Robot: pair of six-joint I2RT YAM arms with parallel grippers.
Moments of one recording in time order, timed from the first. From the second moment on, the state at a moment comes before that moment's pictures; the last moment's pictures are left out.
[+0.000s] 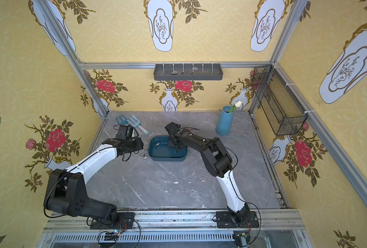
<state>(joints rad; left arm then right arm) -0.26 1.46 0.99 -0.48 -0.02 -0.45 0.79 2.25 1.73 -0.55 0.07 0.69</state>
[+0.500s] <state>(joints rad) -0.26 1.45 0.96 -0.46 0.00 -0.45 0.80 2.28 1.75 -0.54 0.21 0.71</state>
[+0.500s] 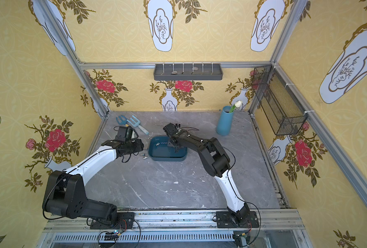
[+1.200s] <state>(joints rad) -0.26 1.44 0.94 -0.43 0.01 -0.44 0.82 2.31 1.75 -0.47 0.28 0.75</state>
